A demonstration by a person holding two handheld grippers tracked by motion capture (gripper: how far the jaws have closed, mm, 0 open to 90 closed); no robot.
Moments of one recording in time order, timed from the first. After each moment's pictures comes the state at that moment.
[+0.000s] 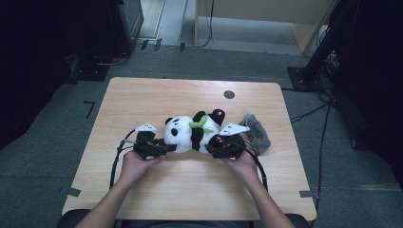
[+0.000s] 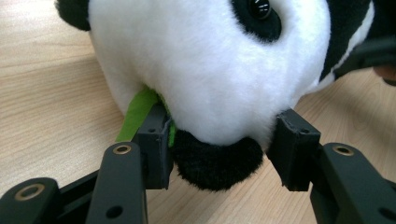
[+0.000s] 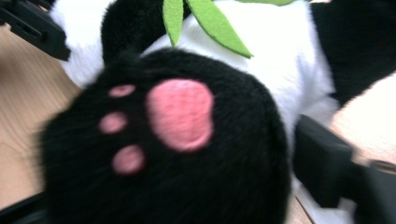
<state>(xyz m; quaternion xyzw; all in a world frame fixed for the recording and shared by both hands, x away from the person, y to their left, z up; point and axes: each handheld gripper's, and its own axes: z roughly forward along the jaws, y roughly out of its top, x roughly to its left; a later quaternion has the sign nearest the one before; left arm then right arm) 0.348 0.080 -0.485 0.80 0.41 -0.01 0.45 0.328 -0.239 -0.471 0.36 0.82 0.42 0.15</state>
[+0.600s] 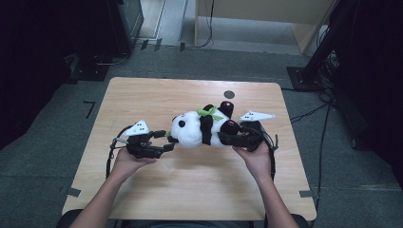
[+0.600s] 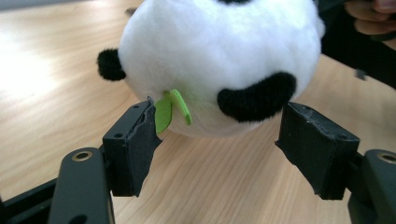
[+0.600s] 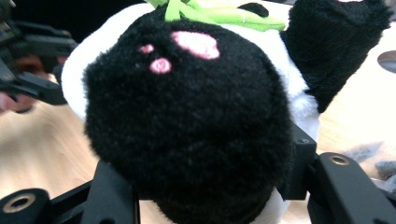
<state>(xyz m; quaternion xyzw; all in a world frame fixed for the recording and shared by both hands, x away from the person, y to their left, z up) 0.335 0.095 -0.460 0.81 0.26 0.05 0.53 0.321 -0.278 -0.410 0.43 0.76 0.47 0.09</state>
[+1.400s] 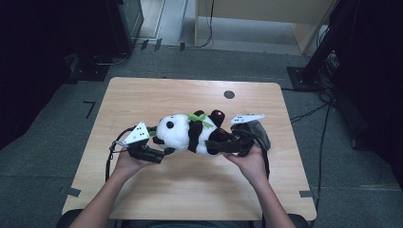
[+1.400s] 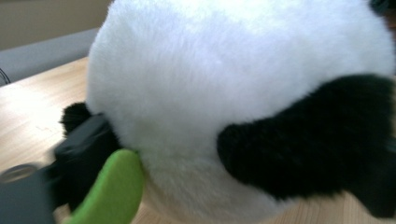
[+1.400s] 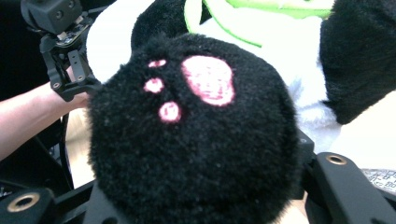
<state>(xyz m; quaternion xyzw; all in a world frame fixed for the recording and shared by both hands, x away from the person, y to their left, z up) 0.325 0.091 -0.452 0.79 0.23 0.12 0.55 0.313 -0.250 -0.407 0.40 0.78 0.49 -0.02</state>
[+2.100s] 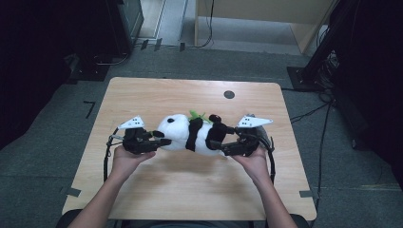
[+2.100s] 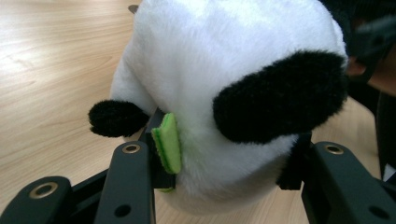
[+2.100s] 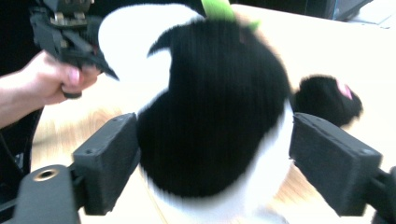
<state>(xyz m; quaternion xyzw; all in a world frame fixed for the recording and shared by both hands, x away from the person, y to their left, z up) 0.342 0.109 -0.442 0.77 0.34 -0.01 0.54 0.315 -0.271 -0.424 0.34 0.77 0.53 0.05</state>
